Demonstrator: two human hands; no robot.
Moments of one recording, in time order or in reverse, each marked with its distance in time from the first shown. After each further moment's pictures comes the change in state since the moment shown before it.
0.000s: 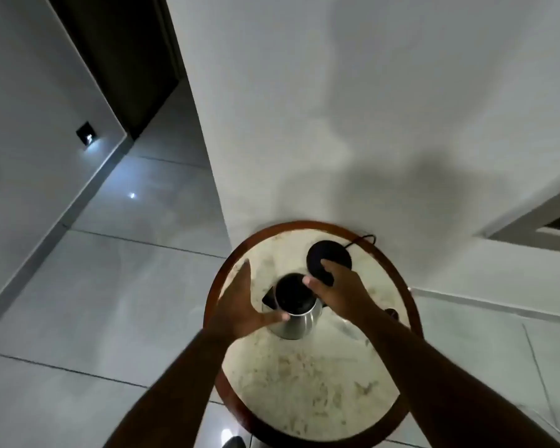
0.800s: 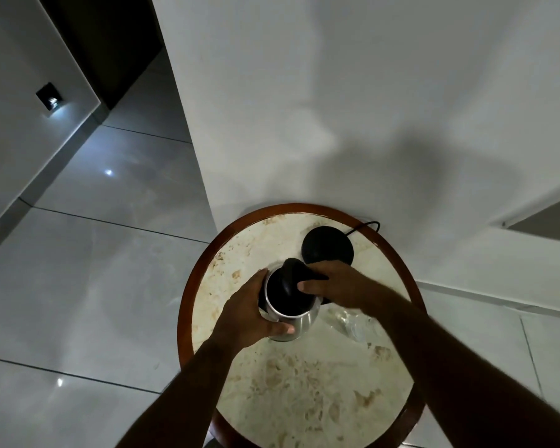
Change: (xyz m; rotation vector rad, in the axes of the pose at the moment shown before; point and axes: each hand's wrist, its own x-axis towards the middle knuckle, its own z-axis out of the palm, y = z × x) left_hand 0.034 -0.059 0.078 -0.158 -0.123 -0.074; right_hand 0.063 0.027 0.012 0.037 -0.427 0.012
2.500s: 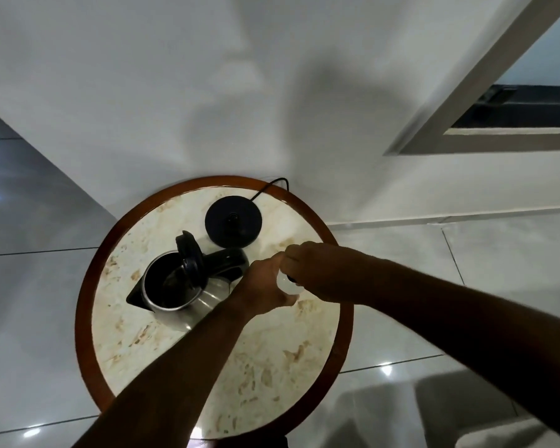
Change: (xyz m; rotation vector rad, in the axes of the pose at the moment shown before) left_hand 0.063 0.093 0.169 0.235 -0.372 0.082; right_hand -0.097 0.105 -0.078 -1.013 0.088 -0.469
